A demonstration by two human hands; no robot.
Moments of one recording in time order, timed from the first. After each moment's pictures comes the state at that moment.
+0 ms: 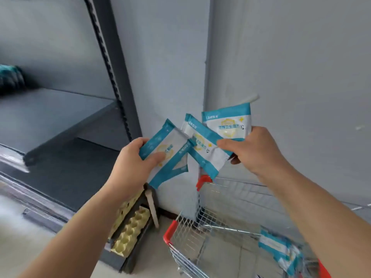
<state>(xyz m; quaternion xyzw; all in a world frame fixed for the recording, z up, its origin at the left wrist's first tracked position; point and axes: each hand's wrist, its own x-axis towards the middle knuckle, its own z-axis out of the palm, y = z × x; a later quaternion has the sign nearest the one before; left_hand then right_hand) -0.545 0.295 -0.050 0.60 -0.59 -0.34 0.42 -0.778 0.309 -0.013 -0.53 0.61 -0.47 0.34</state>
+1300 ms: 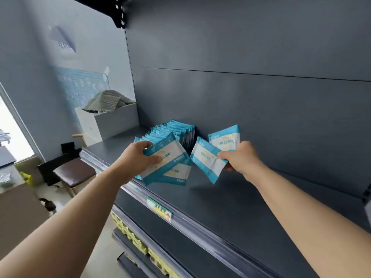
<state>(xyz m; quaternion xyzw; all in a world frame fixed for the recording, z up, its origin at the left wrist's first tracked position) 0.142 0.027 0.046 0.68 -0.53 -0.30 0.39 -0.117 -0.025 0.043 -0.55 0.61 -0.41 0.40</state>
